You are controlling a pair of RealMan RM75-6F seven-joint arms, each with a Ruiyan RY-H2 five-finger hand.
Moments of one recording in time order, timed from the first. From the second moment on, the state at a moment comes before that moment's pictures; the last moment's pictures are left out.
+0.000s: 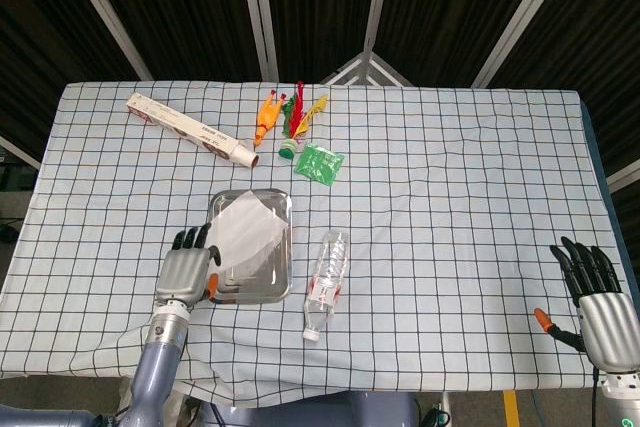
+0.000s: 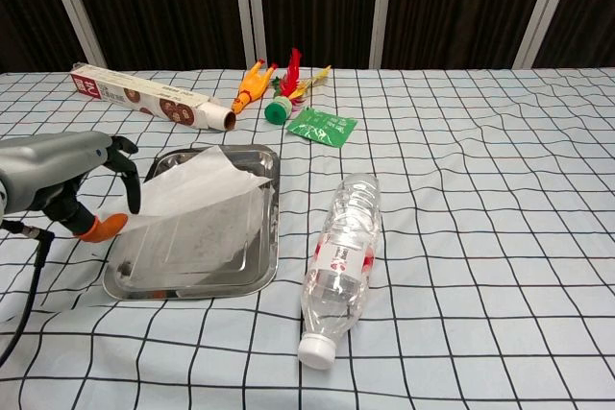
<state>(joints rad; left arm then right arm) -0.52 -1.66 -0.24 -2.04 0.68 1.44 1.09 0.03 -1.14 0.02 -1.50 -1.66 1.63 0.14</state>
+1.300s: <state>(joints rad) -0.94 -1.25 0.06 -1.92 0.52 0.81 1.09 0.03 -1.14 0.02 -1.51 -1.66 1.62 0.15</state>
